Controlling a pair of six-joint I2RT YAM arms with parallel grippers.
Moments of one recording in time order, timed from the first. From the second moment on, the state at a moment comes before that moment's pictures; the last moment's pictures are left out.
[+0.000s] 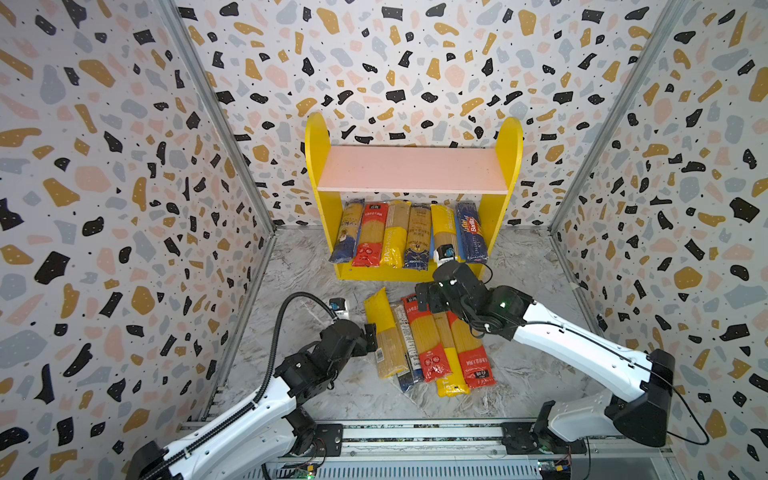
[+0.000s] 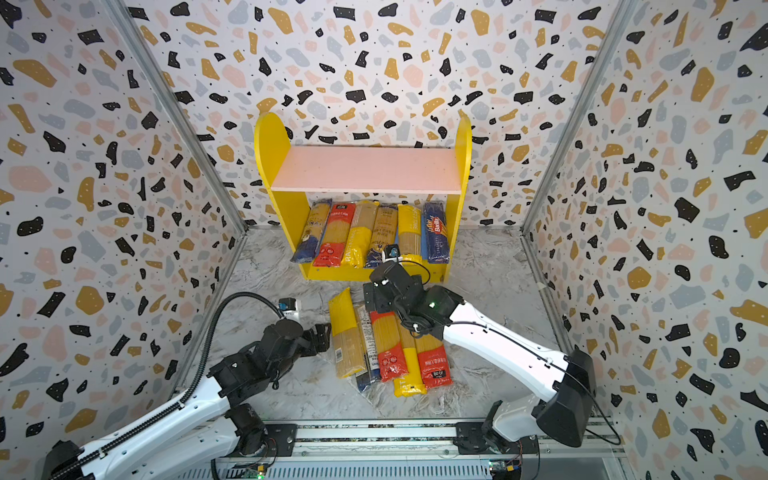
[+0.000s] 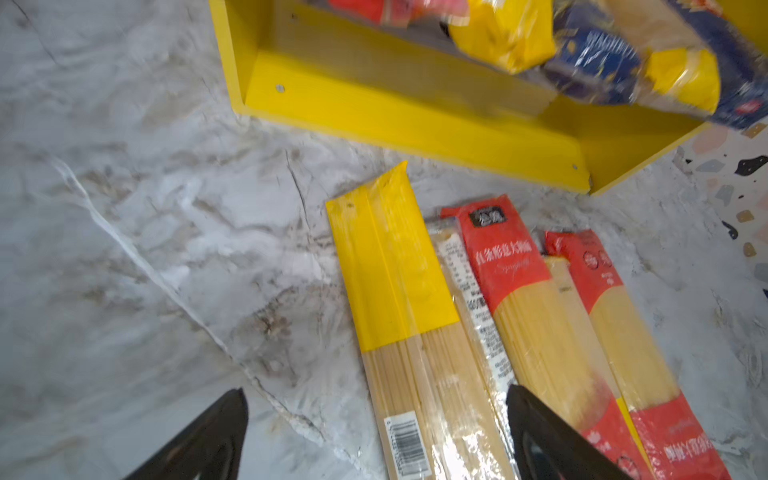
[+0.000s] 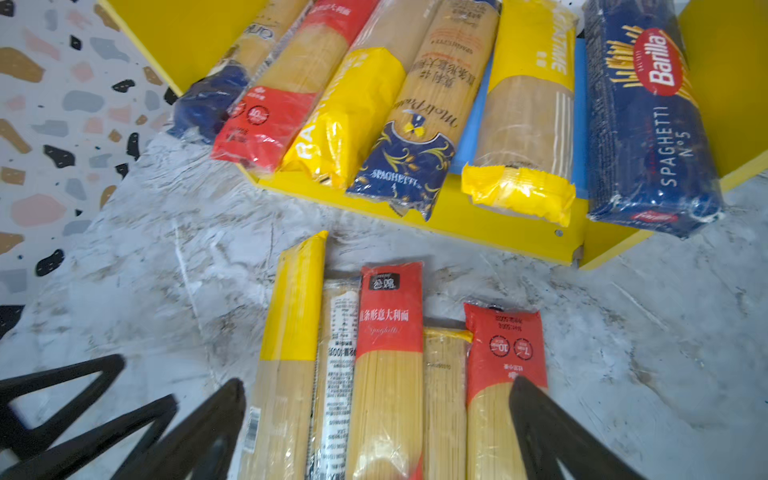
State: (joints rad) left arm -0.75 0.79 0.48 -0.40 -0.33 -0.70; right arm 0.98 1.37 1.32 -0.67 0.42 0.52
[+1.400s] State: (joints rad) left arm -1.01 1.35 0.47 -0.03 -0.32 -0.96; right arm 1.10 0.87 0.84 -0.75 0.55 0.70
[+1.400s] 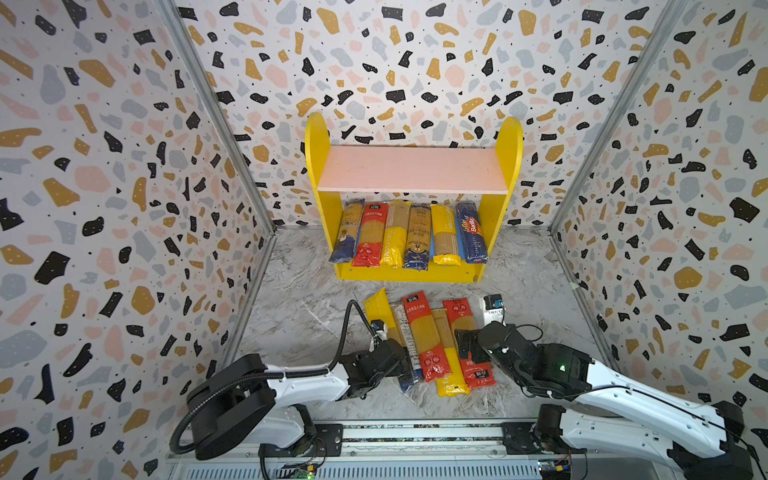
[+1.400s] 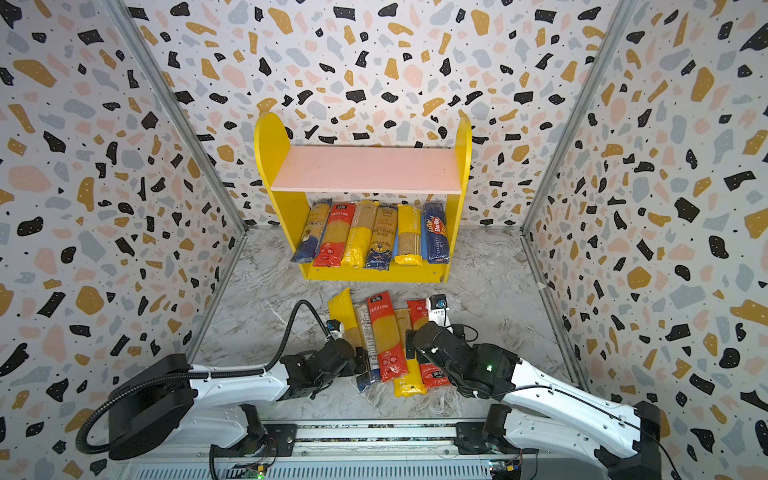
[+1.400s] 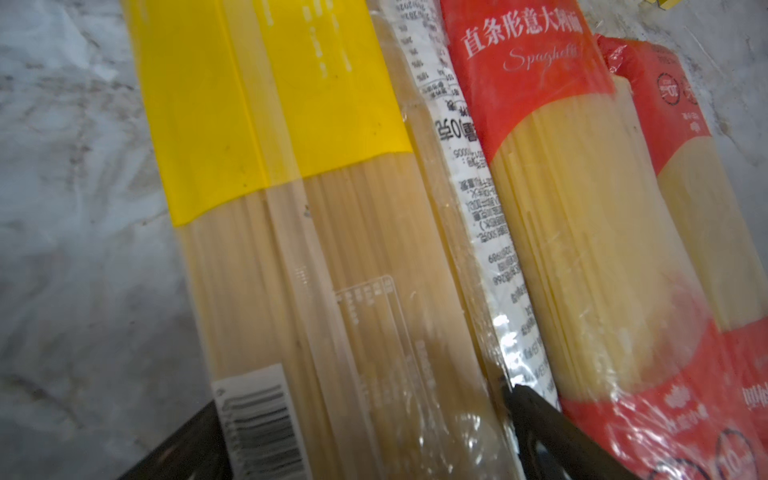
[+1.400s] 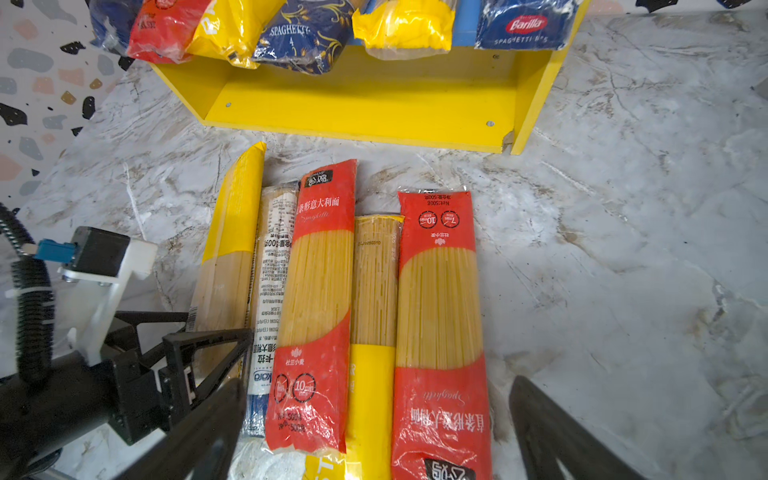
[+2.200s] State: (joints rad) left arm -1.01 1.28 0.48 -0.16 -0.34 -0.94; right arm 1.05 0.85 0.82 -0.75 0.51 0.67
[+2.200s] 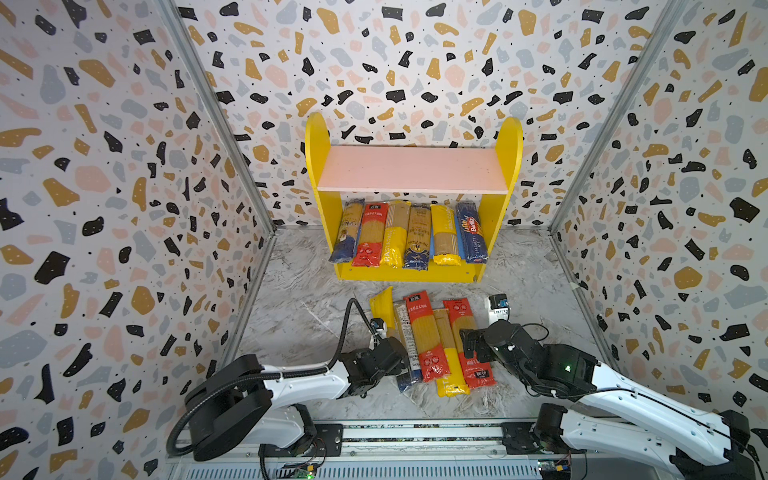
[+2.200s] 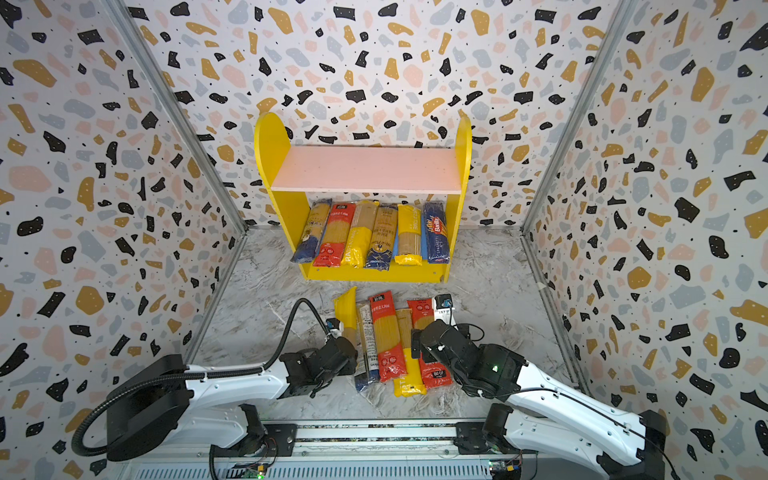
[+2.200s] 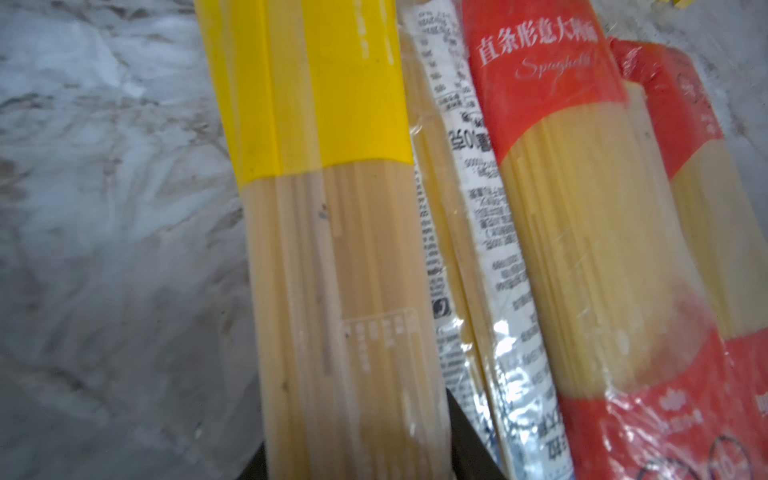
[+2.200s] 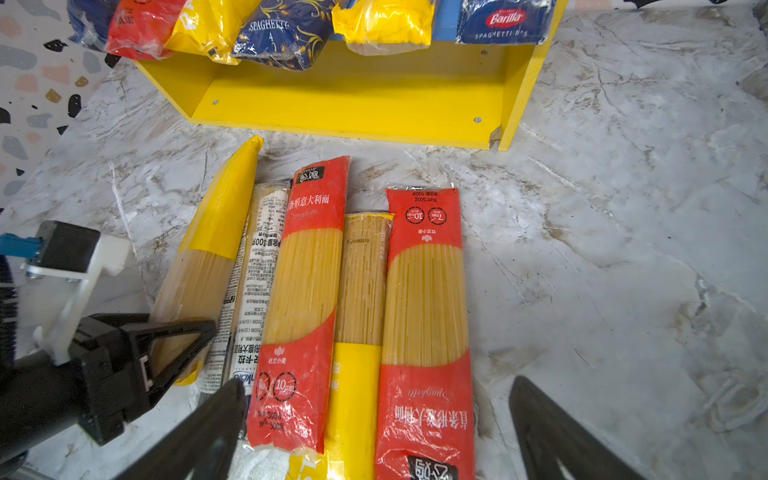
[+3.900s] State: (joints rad) left arm -1.01 0.69 0.82 -0.82 -0.35 -0.58; right arm 1.04 0.95 1.05 -0.62 0.33 0.45
